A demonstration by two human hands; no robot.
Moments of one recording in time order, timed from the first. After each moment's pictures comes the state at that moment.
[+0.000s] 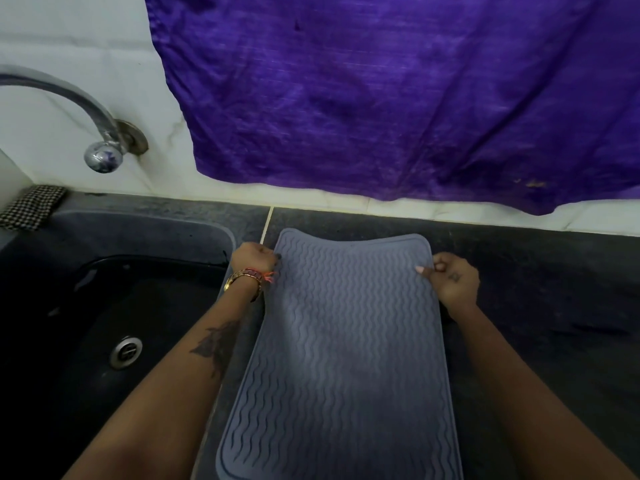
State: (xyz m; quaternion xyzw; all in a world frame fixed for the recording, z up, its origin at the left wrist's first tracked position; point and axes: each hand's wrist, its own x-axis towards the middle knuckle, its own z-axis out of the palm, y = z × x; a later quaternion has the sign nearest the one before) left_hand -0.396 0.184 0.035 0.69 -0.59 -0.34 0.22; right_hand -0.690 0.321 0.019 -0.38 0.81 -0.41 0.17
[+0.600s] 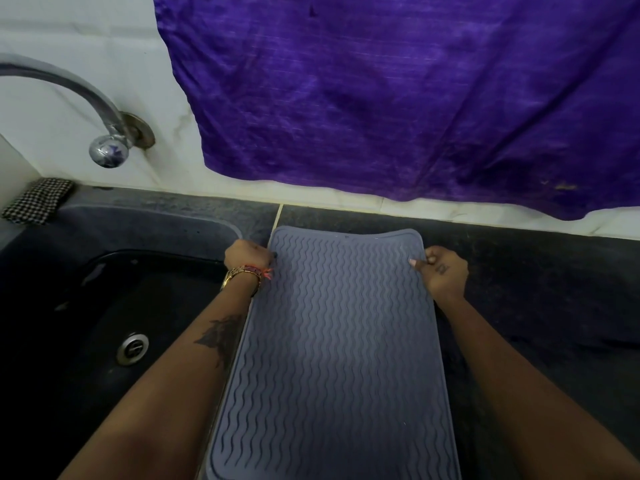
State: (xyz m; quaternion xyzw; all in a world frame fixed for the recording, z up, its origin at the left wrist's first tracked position) left_hand -0.383 0.167 0.034 0.75 -0.54 -0.33 0.20; right_hand -0.676 0.275 0.001 -0.39 0.80 -0.41 0.16
